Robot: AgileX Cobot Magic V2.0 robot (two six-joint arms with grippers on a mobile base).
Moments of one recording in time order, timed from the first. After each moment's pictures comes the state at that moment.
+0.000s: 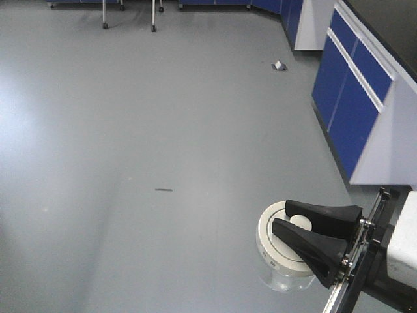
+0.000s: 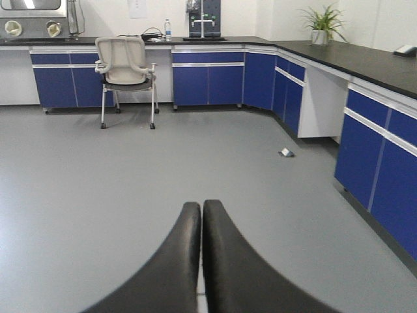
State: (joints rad) left arm -0.08 0.16 -0.21 0.08 0.19 -0.15; right arm 0.37 0.79 -0.36 -1.18 -0.57 0.99
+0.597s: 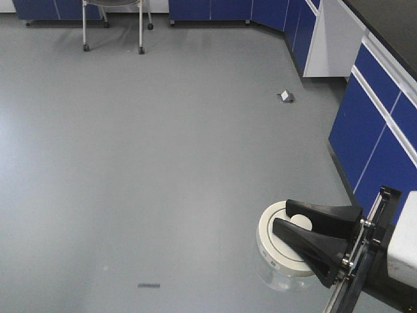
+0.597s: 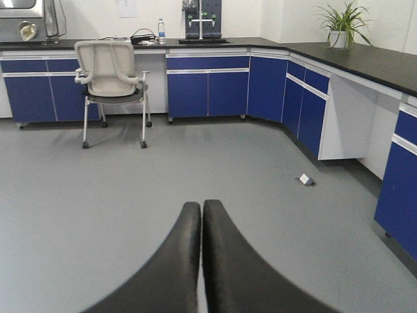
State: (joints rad) left arm -0.08 0.16 -0.21 0.08 0.19 -0.15; right arm 0.37 0.79 -0.36 -1.18 -0.57 0.99
